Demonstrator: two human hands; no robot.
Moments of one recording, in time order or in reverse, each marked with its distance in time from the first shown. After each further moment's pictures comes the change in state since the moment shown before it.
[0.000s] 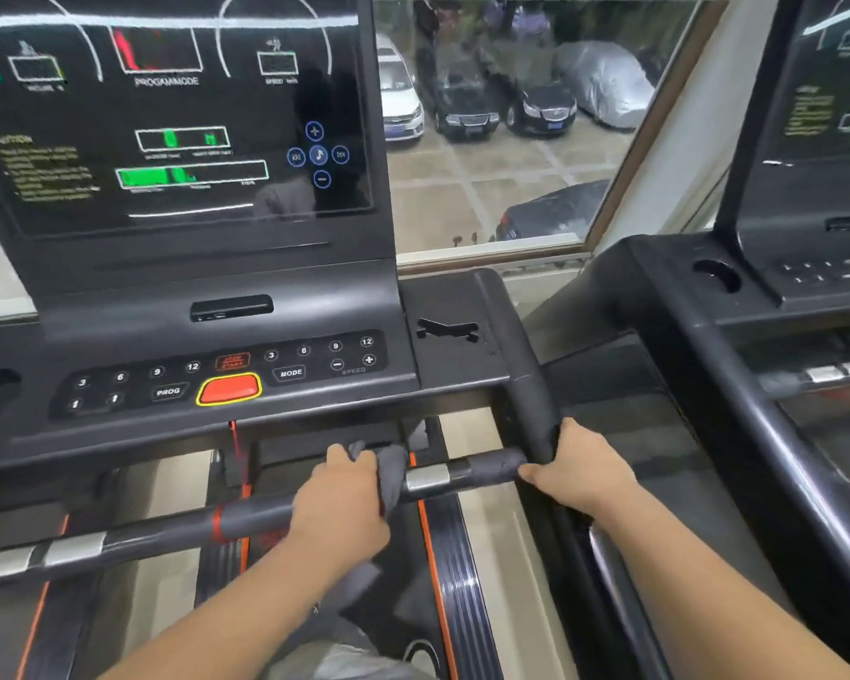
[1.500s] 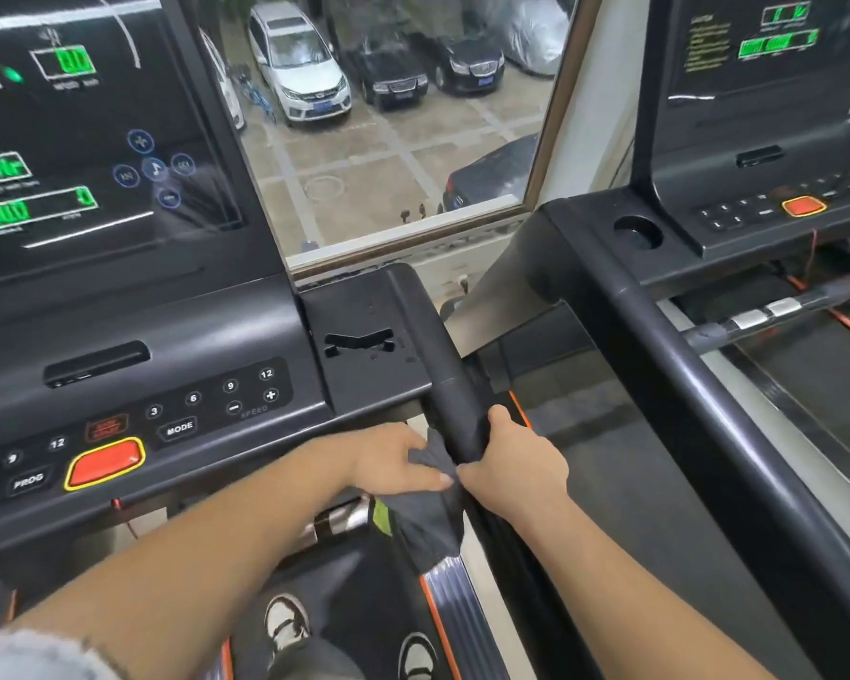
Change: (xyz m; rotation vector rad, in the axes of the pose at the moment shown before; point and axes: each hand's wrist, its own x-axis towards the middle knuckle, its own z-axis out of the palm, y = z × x) left_hand 0.115 0.113 -0.034 -0.139 -0.484 0.489; right_hand 0.017 0.005 0.002 0.109 0.085 0.046
